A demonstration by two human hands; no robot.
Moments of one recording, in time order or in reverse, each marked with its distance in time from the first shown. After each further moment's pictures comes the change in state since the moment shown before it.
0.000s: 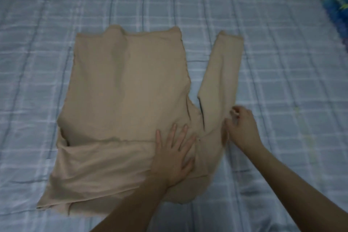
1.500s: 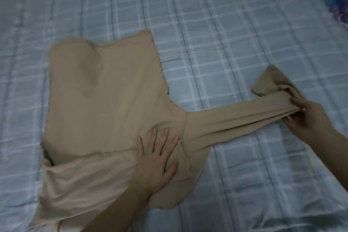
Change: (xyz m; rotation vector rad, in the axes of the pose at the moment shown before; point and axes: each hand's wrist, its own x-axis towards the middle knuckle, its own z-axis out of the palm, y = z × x) left_hand 0.001 0.003 -0.001 0.076 -0.016 -0.011; right_hand 0.042 0.129 -0.130 1.443 0.089 0.654
